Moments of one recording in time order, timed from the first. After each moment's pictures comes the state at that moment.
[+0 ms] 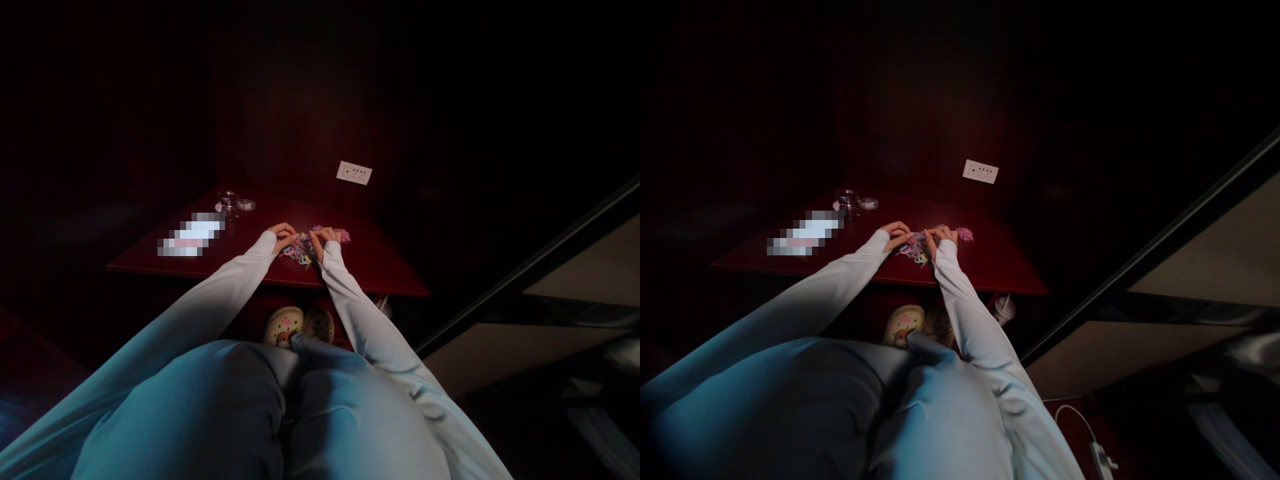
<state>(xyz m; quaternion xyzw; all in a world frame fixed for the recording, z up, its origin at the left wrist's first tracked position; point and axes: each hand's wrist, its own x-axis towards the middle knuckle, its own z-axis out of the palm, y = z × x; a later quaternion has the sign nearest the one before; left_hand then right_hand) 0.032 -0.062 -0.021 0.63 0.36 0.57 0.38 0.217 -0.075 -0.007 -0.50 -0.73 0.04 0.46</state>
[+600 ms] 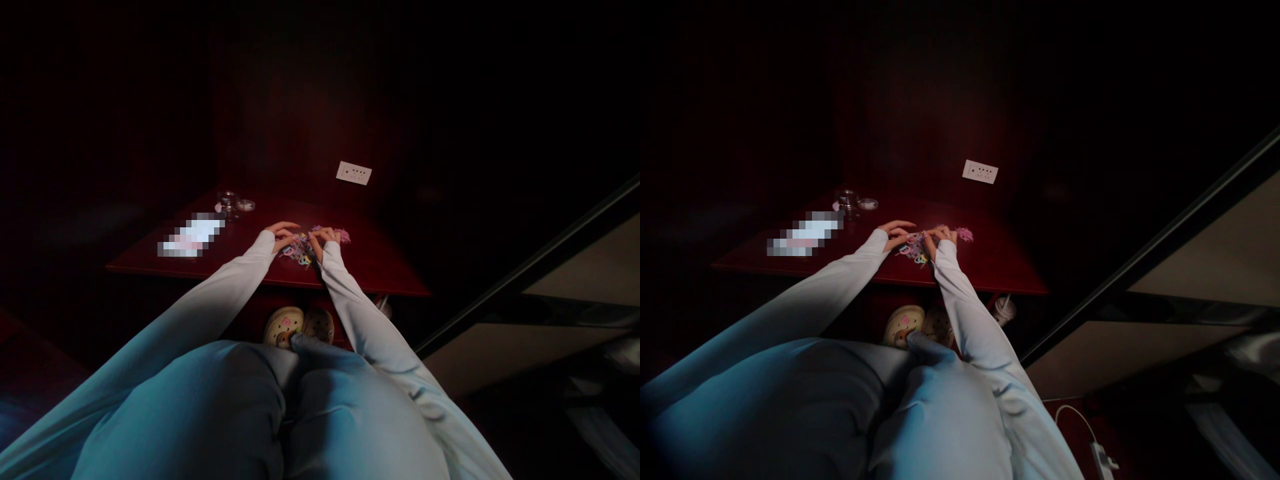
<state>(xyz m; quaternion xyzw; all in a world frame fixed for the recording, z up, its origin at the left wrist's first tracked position) 0.026 -0.056 -0.024 0.64 0.36 0.58 0.35 0.218 -0.071 -0.011 -0.49 -0.74 0.04 0.46</state>
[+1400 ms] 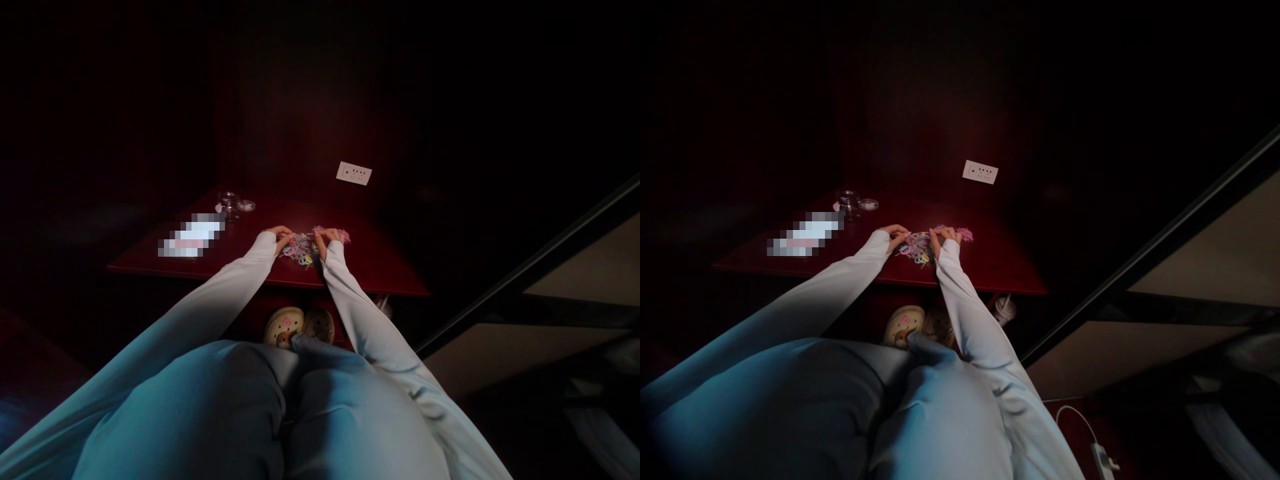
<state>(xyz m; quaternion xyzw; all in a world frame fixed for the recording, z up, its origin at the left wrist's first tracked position) 0.030 -0.054 -0.029 0.62 0.44 0.57 0.30 0.222 -0.061 -0.017 -0.50 -0.70 0.05 0.52</state>
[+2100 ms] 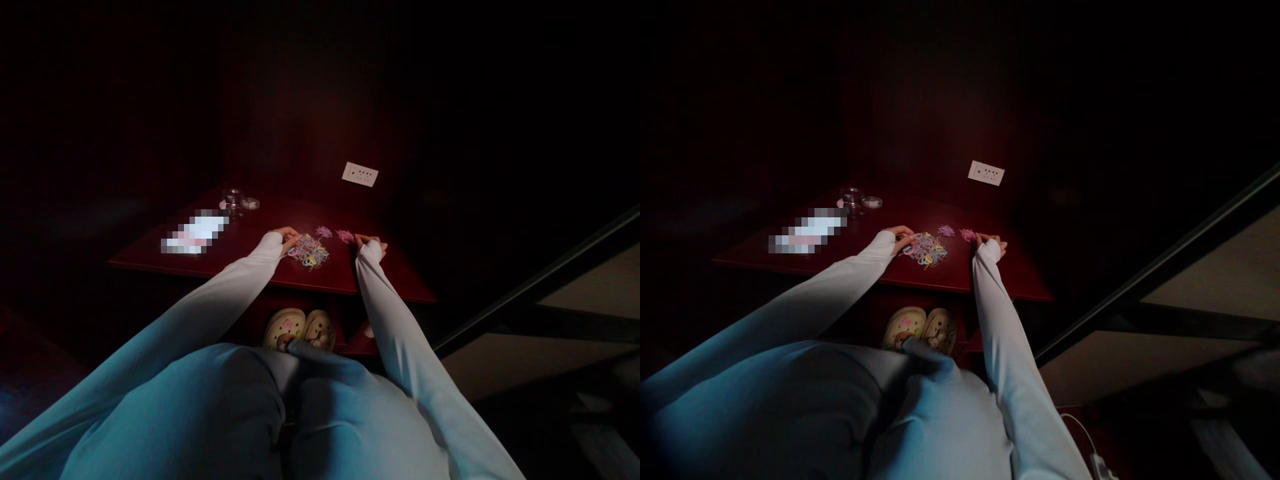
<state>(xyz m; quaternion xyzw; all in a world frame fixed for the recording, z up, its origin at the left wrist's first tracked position) 0.031 -0.048 -0.034 0.64 0.42 0.56 0.31 0.312 -0.030 -0.005 -0.72 -0.54 0.05 0.44</state>
